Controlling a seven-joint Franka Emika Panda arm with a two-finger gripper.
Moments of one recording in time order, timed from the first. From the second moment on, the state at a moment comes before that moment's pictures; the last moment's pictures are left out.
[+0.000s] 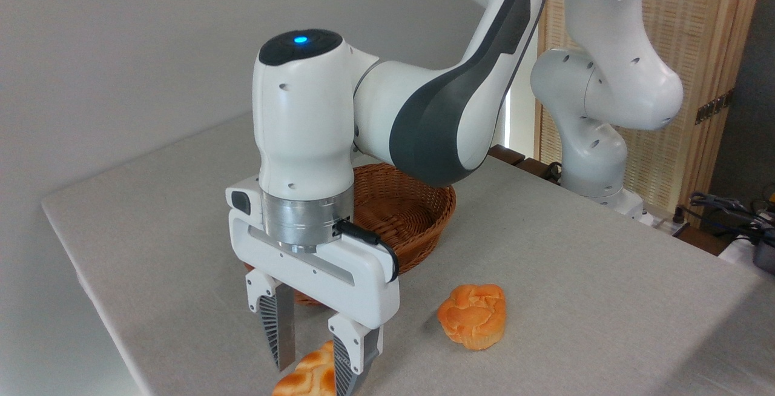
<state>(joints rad) 0.09 0.19 0.05 -1.85 -0.05 2.25 0.69</state>
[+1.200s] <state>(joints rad) 0.09 0.23 0.02 -1.87 -0.07 2.25 0.74</state>
